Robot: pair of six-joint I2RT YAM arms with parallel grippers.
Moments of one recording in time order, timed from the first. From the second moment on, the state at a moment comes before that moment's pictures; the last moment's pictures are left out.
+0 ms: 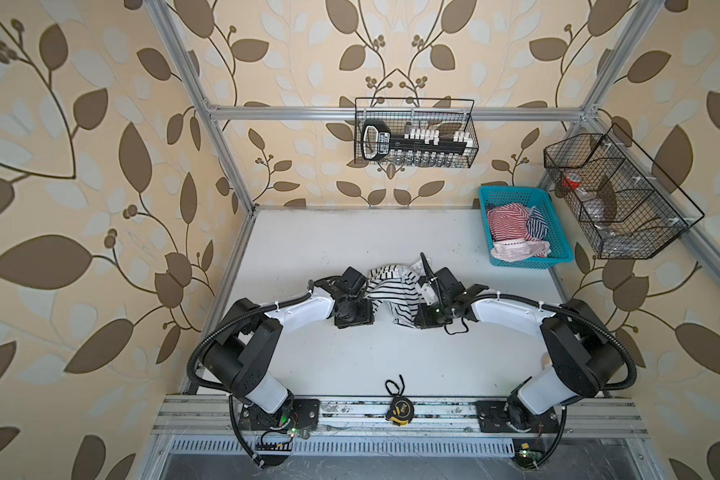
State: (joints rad) left arm -0.58 1.58 0.85 -0.48 0.19 -0.67; right arm 0.57 1.59 0.82 -0.38 -0.28 0.42
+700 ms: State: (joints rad) left arm -0.58 1.46 0.90 -0.57 0.13 -0.63; right arm 0.53 1.41 0.79 -0.46 -0.26 0.39
